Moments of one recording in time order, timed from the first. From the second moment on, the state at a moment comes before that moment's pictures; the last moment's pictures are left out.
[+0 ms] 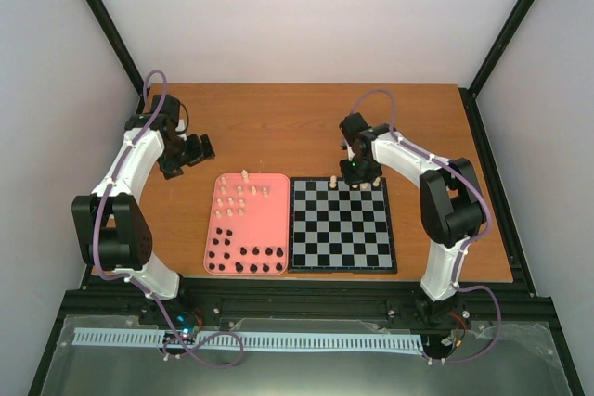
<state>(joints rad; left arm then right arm) 0.02 1.60 1.35 -1.02 0.15 -0.43 0.44 1.88 1.38 -0.87 0.02 0.17</state>
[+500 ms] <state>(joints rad) 0.02 1.60 1.35 -1.02 0.15 -0.43 0.44 1.88 1.38 -0.86 0.02 0.17</state>
